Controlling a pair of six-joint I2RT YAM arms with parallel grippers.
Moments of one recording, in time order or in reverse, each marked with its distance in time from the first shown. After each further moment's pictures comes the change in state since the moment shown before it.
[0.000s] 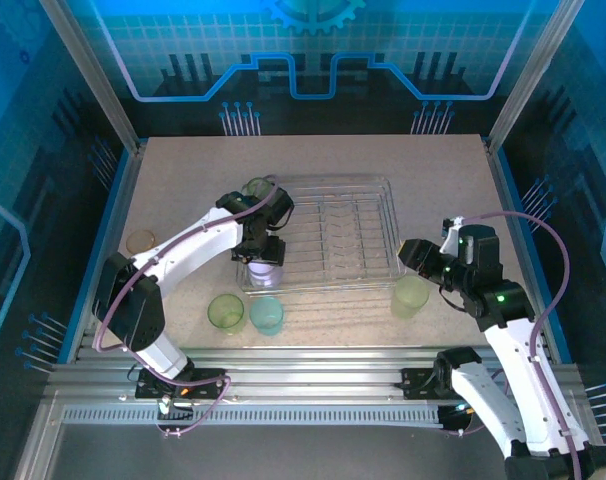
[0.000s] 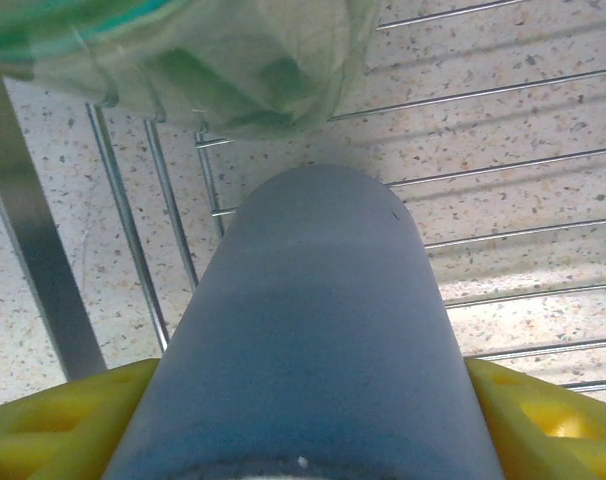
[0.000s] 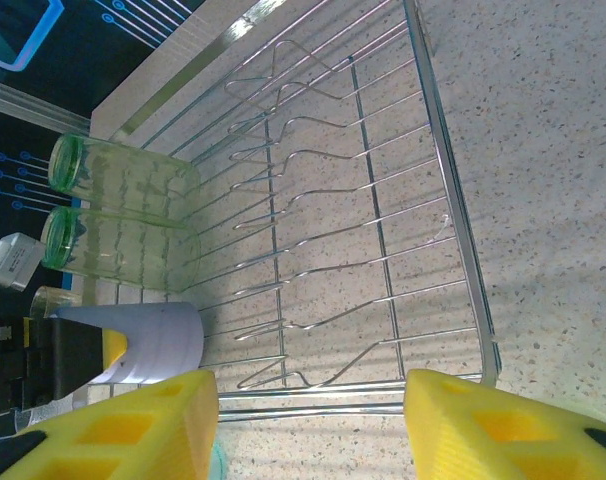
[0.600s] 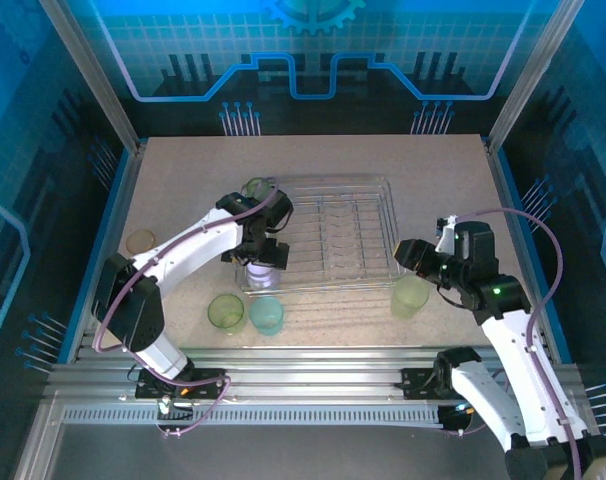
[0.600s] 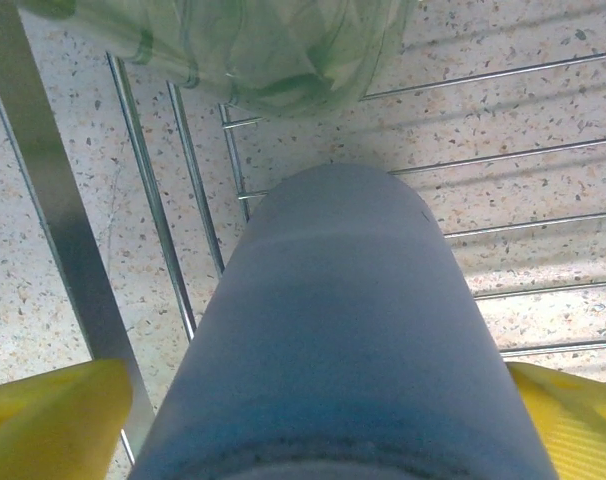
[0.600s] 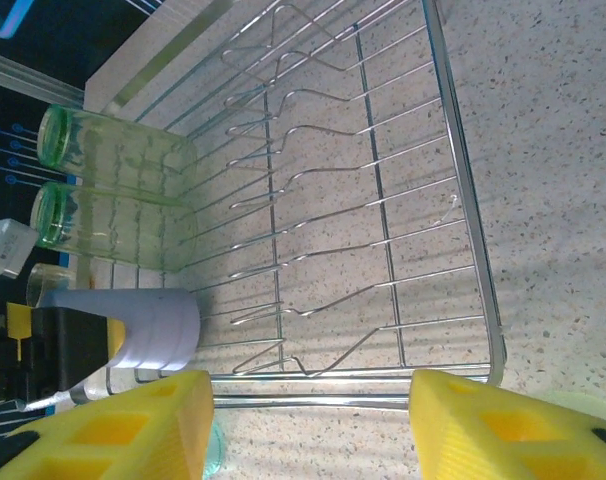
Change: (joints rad) left arm -0.001 -0.011 -0.009 -0.029 -0.031 -0.001; right arm 0.000 0.056 0.006 -0.009 -0.042 -0.031
